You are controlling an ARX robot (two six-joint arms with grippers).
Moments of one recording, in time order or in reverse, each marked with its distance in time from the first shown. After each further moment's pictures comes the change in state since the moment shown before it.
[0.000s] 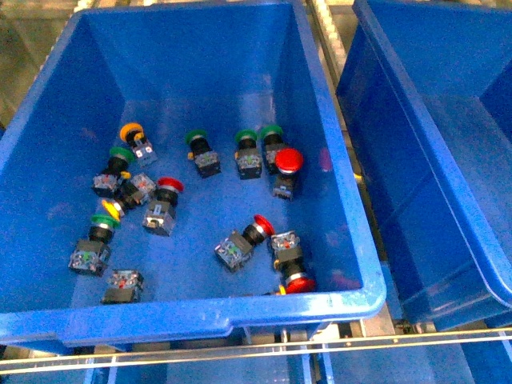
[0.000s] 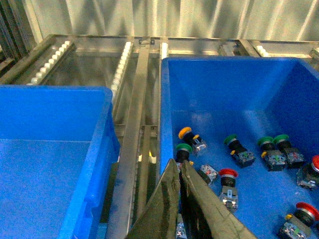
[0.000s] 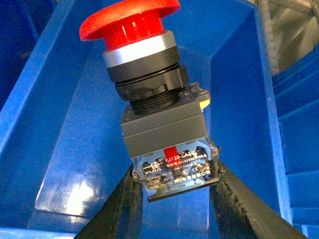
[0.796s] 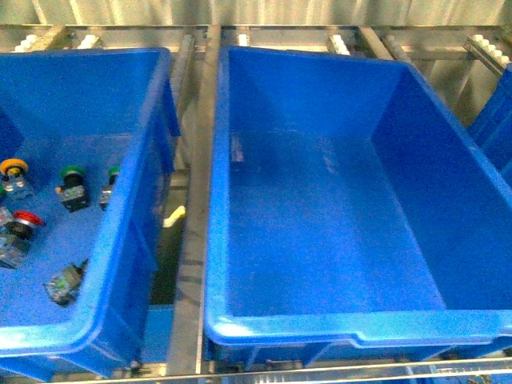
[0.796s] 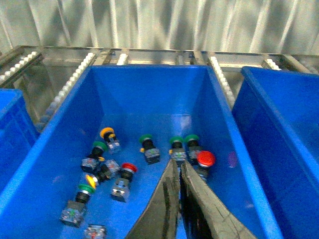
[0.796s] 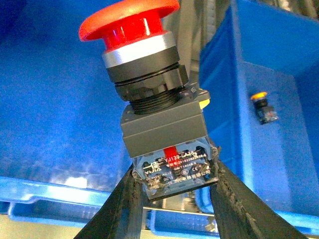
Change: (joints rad) left arm 0.002 -0.401 -0.002 -0.377 0.000 0.002; right arm -0.042 -0.157 0.000 -0.170 -0.034 0.032
